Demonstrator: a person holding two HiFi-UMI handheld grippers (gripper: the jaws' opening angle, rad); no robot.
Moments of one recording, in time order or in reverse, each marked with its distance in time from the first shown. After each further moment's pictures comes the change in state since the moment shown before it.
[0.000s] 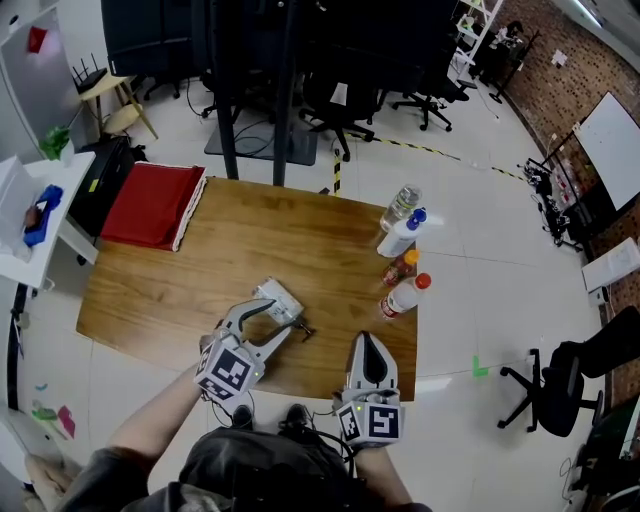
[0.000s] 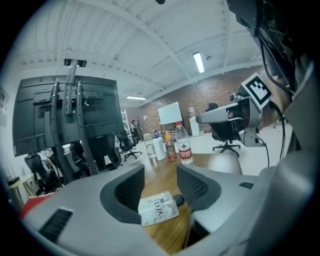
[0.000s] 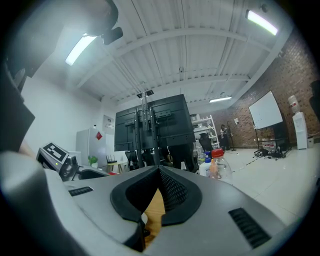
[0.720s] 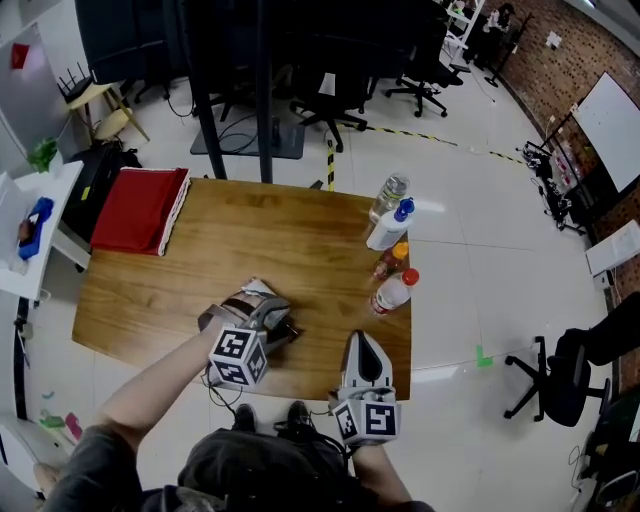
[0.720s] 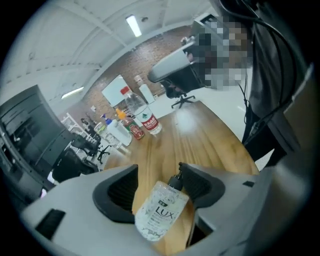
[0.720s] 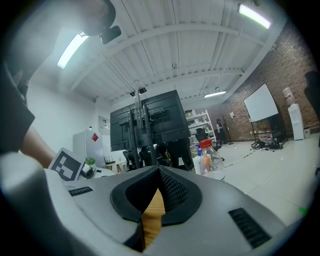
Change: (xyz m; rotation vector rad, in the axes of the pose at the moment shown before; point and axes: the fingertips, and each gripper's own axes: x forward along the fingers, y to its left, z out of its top) left arm 0.087 -0.055 -0.045 0.627 0.308 -0.369; right arm 0.009 -0.049 -0.019 0.068 0.027 -0.023
